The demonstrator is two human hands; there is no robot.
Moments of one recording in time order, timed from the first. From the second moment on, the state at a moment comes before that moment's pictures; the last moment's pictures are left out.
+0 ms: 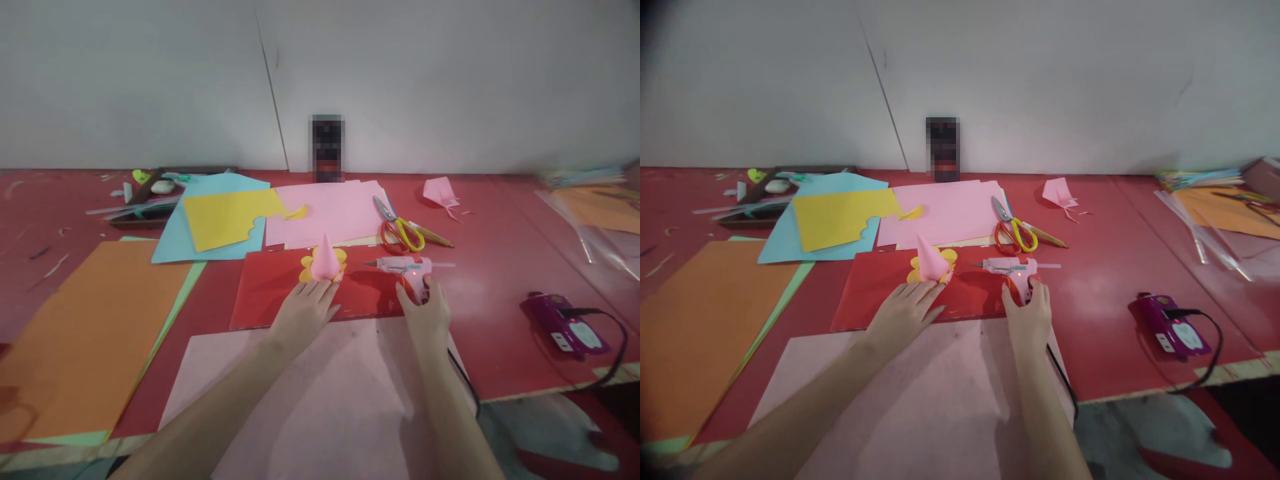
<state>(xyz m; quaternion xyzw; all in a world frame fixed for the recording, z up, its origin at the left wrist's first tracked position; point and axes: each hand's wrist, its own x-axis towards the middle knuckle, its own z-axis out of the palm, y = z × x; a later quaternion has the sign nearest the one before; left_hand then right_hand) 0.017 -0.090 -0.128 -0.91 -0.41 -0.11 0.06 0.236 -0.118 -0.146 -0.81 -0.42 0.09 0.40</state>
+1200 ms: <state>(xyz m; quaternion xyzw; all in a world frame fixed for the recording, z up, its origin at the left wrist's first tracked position) 0.008 -0.081 -0.118 -0.76 -0.55 -0.27 -0.22 0.204 -0.121 -0.150 -0.69 -0.63 0.03 0.36</state>
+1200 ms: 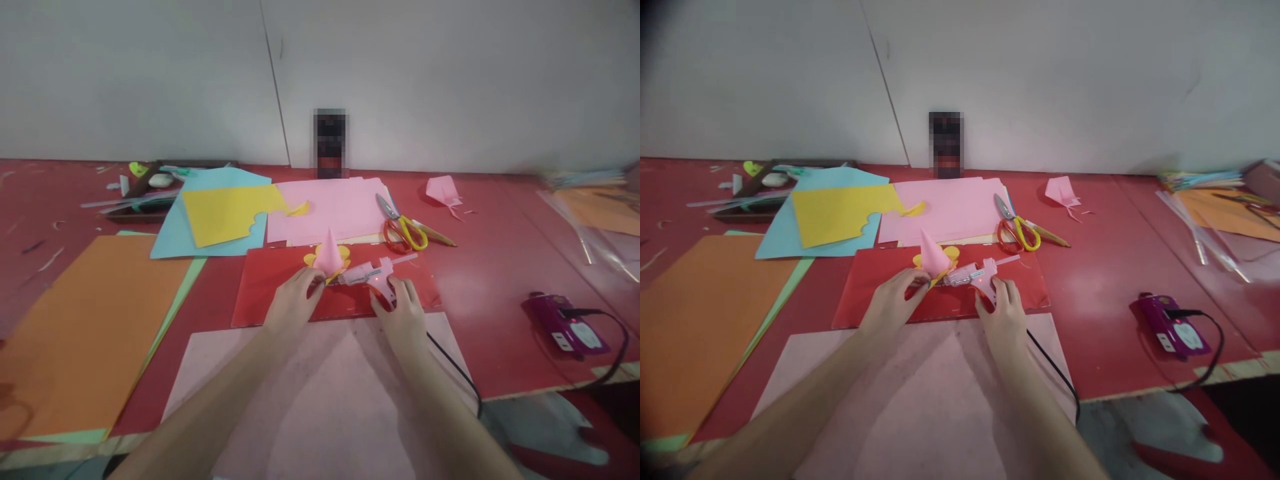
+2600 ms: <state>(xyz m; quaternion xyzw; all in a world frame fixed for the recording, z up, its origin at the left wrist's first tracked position) 0.008 -0.082 -0.117 -0.74 -0.57 -0.26 -0.26 0.219 -0.123 -0.151 -0.72 -0.58 0.05 0.38</state>
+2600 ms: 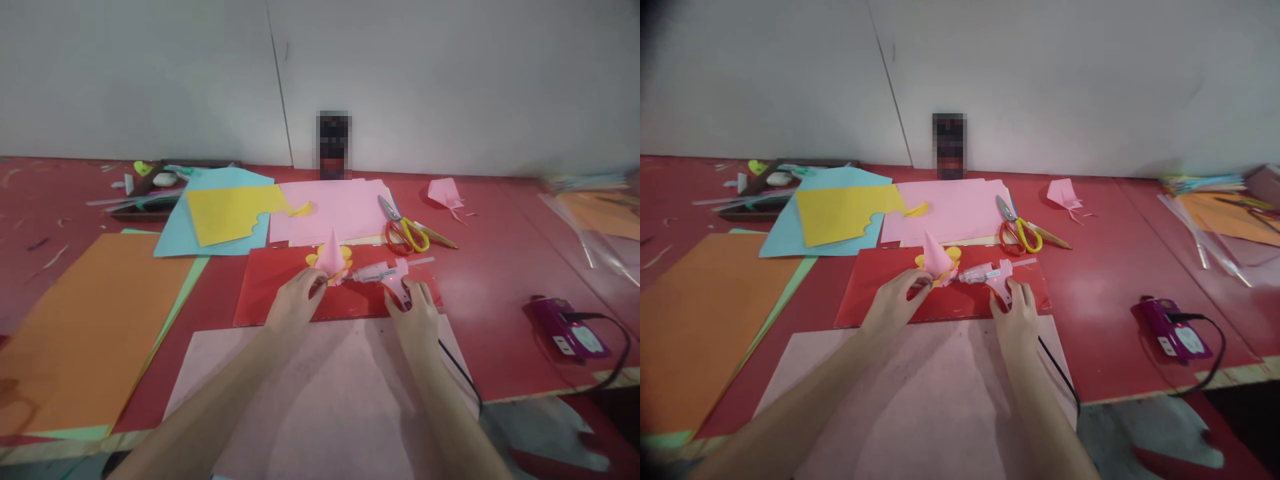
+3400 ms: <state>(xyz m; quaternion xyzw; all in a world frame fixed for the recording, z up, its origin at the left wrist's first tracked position) 0.008 -0.083 -0.117 -0.75 -0.56 -0.26 -0.25 0.220 -0.116 -0.149 -0.74 -0.55 0.05 0.37</state>
